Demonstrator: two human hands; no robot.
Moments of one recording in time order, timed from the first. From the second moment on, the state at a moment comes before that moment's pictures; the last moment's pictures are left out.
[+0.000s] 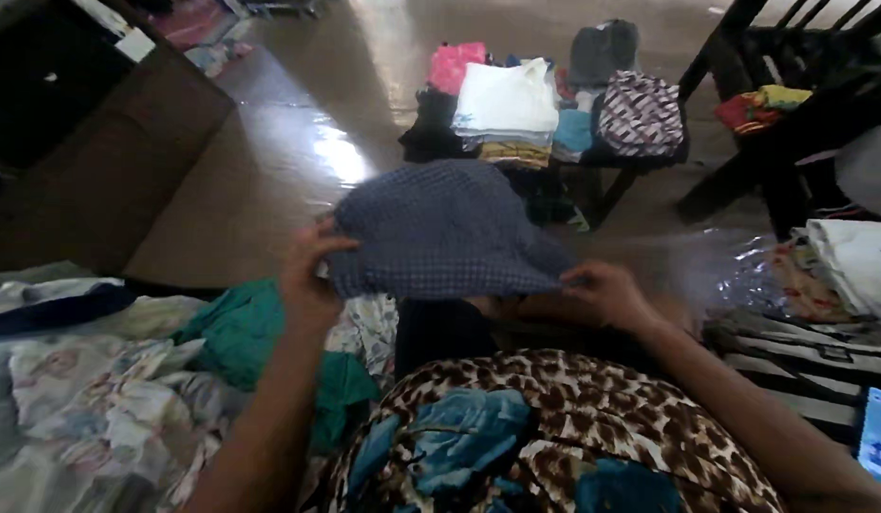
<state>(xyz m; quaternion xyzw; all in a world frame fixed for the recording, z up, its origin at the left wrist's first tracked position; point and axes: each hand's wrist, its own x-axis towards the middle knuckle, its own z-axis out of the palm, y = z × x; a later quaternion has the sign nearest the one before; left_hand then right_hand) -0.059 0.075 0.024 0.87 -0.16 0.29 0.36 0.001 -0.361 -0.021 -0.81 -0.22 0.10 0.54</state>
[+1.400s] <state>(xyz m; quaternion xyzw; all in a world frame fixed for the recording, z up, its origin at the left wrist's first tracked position) -0.096 0.062 -0.080 0.55 0.25 -0.06 0.79 -0.014 -0.329 -0.086 -0.81 -0.31 0.39 0.30</state>
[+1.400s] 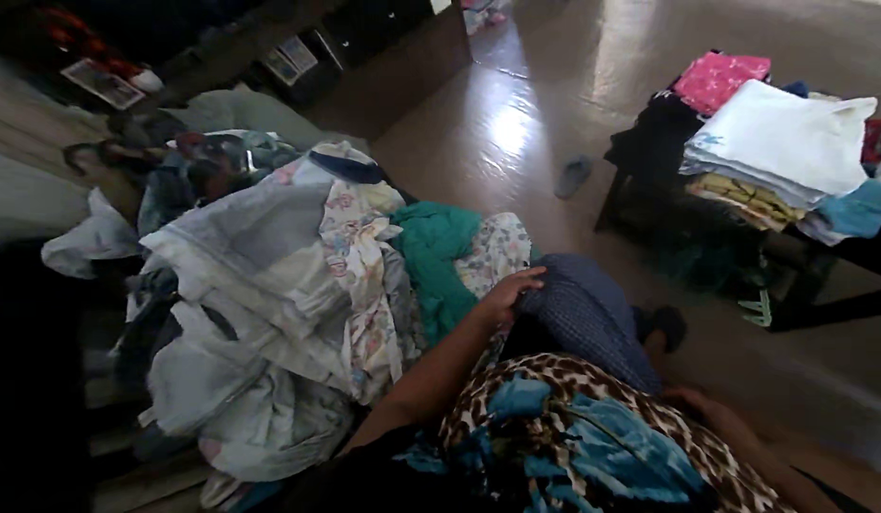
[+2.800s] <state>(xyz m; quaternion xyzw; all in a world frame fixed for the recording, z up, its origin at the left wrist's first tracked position) -0.186 0.177 -0.069 0.69 0.24 0.01 0.68 0.032 -0.141 -0.055 -0.79 -0.37 0.37 0.33</state>
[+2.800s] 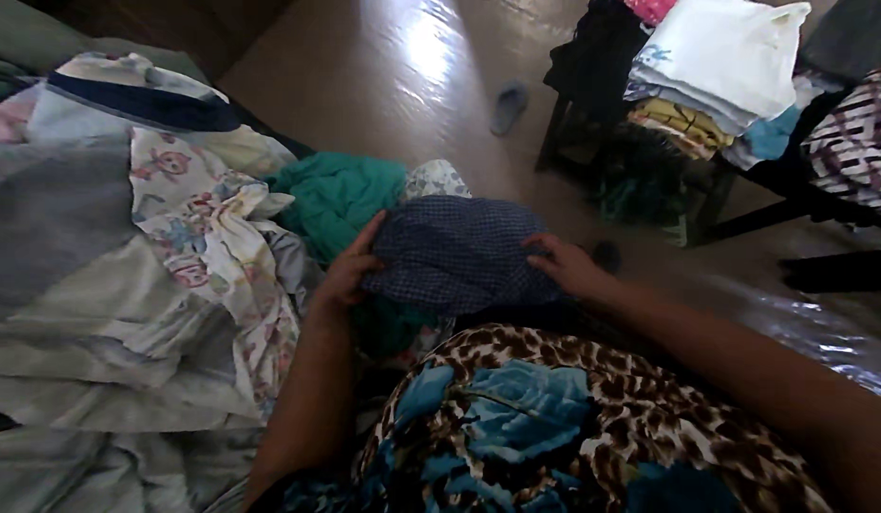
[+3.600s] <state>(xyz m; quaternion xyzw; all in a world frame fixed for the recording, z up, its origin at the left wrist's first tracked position) -0.187 0.168 -0.055 0.75 0.30 -0.05 0.59 -0.002 -0.137 -0.050 -0.84 -0.46 0.23 0.18</state>
